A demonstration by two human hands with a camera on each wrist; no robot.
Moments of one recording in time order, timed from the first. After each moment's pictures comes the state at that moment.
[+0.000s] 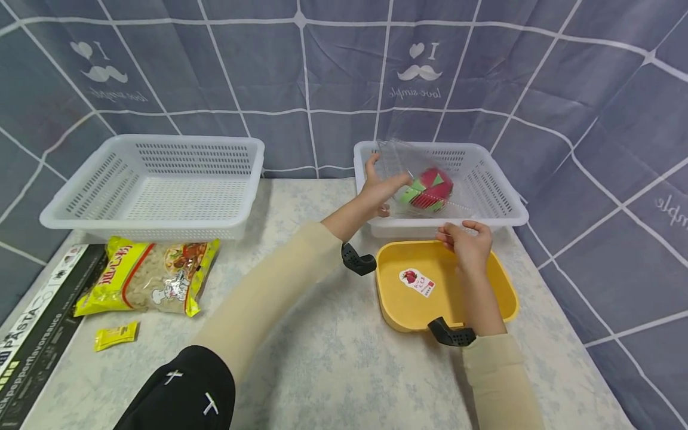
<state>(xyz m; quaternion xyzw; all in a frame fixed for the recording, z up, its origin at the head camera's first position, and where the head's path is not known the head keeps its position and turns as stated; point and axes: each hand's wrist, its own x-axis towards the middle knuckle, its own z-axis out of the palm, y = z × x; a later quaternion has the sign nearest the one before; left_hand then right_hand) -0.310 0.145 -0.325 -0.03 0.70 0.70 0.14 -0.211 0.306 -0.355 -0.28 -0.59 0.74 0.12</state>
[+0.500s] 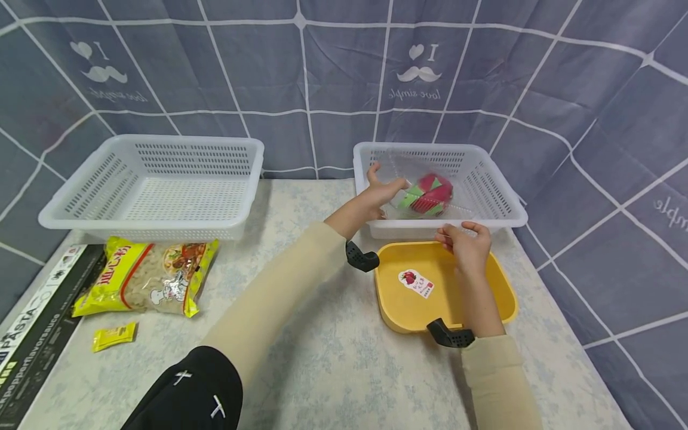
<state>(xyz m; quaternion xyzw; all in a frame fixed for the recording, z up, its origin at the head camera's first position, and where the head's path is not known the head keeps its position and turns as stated) -0.323 0.151 -0.338 -0.01 0.69 0.70 0.18 -0.212 0.307 -0.356 -0.28 -0.59 0.75 0.12</state>
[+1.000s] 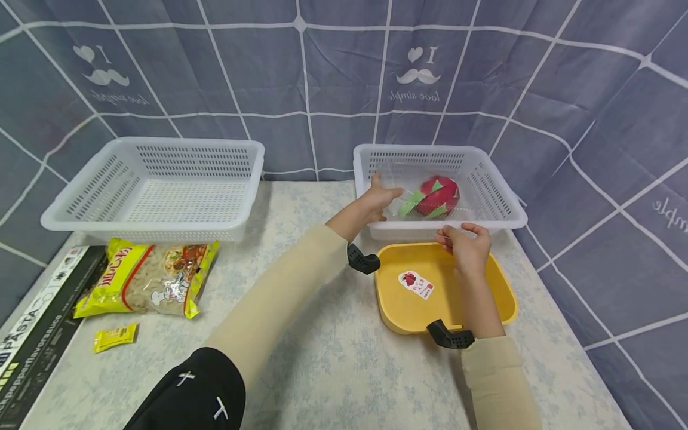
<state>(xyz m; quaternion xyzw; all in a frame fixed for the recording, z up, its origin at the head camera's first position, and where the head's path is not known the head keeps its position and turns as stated) -0.323 0.153 -0.343 -0.04 0.70 0.68 0.20 -0.211 0.308 -0.357 -0.28 -0.59 0.75 0.12</state>
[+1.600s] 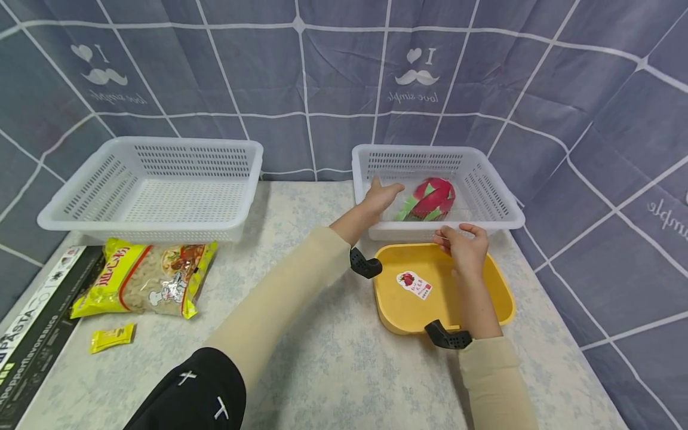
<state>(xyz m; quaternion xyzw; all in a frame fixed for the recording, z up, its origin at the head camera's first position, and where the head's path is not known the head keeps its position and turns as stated) -0.315 0.155 -0.341 -0.02 0.73 0.66 0.15 -0.211 0.307 -0.356 -0.29 -0.59 0.74 0.11</state>
